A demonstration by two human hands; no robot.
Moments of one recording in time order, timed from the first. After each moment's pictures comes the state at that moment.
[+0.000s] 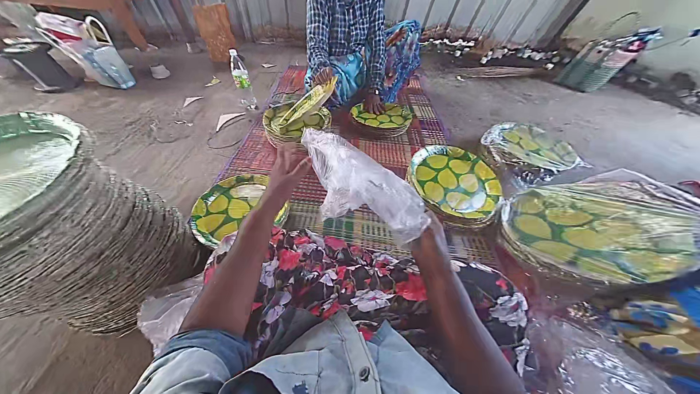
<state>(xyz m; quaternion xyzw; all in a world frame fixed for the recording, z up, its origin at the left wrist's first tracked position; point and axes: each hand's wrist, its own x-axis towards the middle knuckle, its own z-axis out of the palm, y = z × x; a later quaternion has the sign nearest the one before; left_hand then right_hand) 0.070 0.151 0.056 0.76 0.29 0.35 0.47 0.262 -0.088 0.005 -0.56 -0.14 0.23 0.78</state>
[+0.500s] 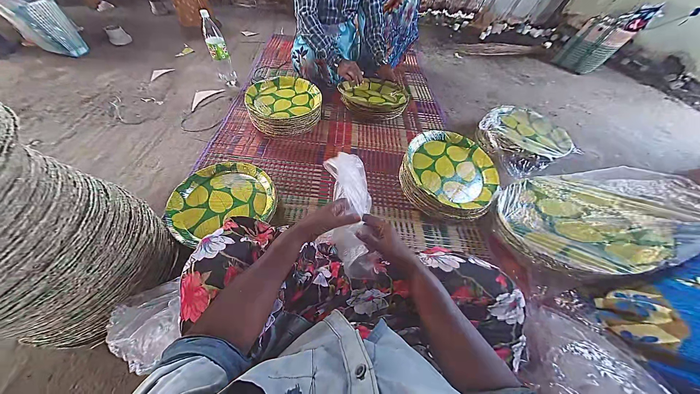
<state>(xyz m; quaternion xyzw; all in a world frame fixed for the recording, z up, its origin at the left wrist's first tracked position) 0.119 0.089 -0.019 0.72 0.14 0.07 0.68 0.251 -0.068 -0.022 -0.65 -0.47 0.37 0.47</state>
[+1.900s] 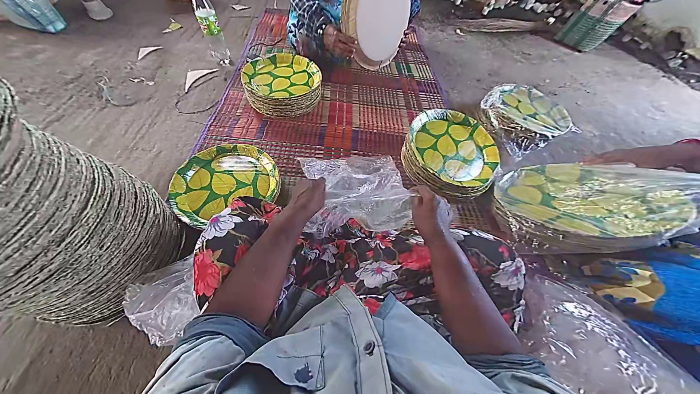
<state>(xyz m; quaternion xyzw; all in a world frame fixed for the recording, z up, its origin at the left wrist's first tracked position) 0.101 0.114 -0.034 0.92 0.33 -0.04 0.22 0.278 -0.099 -0.014 -0.92 -0.33 0.06 0.19</state>
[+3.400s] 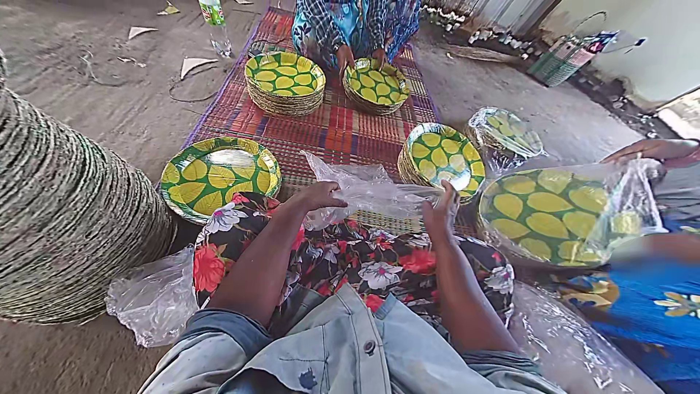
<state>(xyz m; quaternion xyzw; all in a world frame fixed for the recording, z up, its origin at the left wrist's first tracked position) 0.097 0.138 -0.040 0.88 0.15 -0.02 0.46 0.305 -0.107 -0.036 -0.88 -0.31 -0.05 0.36</state>
